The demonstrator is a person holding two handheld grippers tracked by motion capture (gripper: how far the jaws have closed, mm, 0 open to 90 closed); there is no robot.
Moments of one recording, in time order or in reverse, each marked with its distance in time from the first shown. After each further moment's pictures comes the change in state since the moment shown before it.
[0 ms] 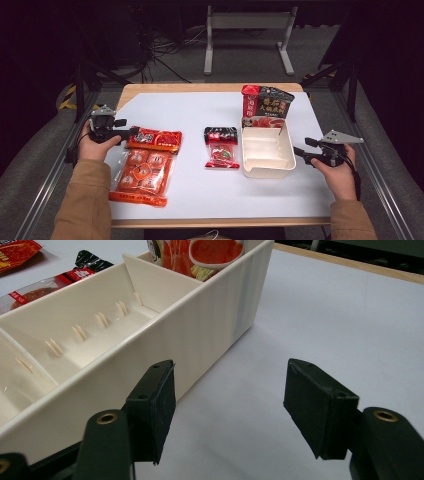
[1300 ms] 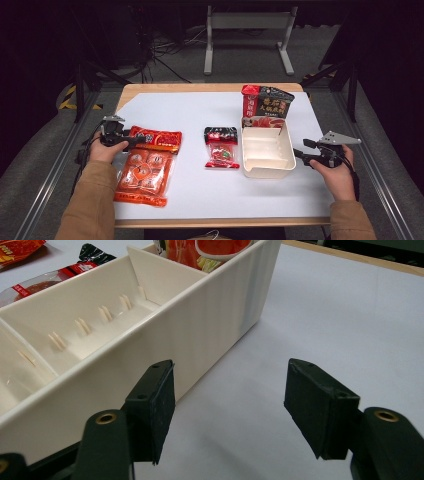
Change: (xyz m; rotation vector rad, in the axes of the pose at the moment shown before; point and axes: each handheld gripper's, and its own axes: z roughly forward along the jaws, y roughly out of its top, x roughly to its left) left arm 0.014 -0.025 0.043 0.077 -0.072 -0.066; right arm 0.001 -0.003 0.004 0.009 0.016 -0.003
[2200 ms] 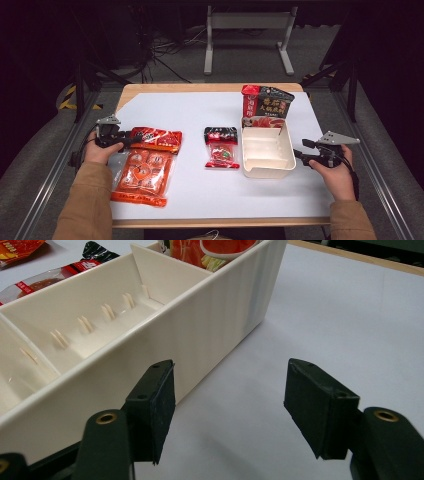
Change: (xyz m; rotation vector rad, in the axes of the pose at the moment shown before) left arm -0.004 -0.005 -0.015 -0.030 -0.046 0.110; right arm 0.001 0.000 0.002 0.003 0.012 -0.012
